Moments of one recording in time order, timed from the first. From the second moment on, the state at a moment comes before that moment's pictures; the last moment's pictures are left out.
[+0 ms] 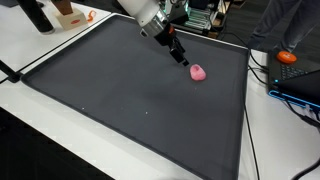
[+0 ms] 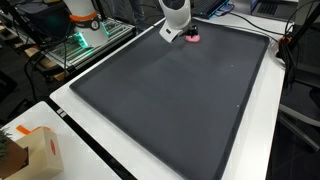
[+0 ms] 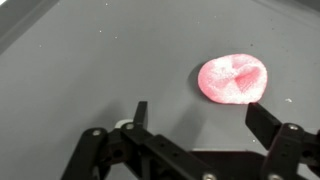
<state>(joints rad) 0.11 0.38 0.08 -2.23 0.93 2.23 0.47</state>
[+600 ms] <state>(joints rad) 0.14 0.40 0.08 -2.14 0.85 2.22 0.50</state>
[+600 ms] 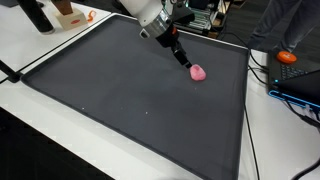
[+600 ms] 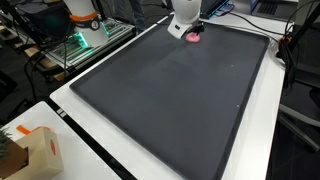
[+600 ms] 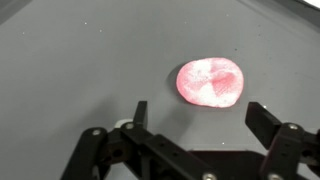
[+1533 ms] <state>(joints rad) 0.24 0.63 0.12 -1.70 0.34 2.00 0.40</state>
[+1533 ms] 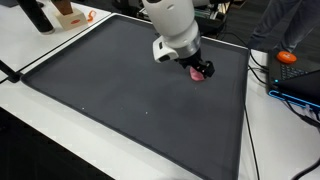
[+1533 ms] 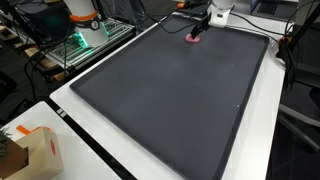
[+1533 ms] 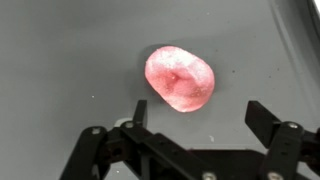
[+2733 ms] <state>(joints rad) 0.41 0.68 0.20 -1.52 -0.09 1.85 -0.03</state>
